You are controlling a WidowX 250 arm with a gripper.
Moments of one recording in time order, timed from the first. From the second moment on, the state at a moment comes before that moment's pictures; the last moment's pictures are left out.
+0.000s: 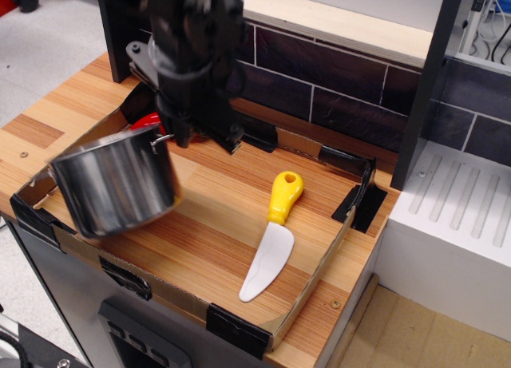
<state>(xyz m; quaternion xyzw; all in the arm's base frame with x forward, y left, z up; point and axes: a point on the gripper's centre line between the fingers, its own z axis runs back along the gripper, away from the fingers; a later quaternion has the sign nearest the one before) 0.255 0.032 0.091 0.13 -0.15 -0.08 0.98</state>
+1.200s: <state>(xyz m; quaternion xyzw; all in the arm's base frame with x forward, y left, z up) 0.285 0.046 0.068 0.01 -0.08 0.00 1.00</state>
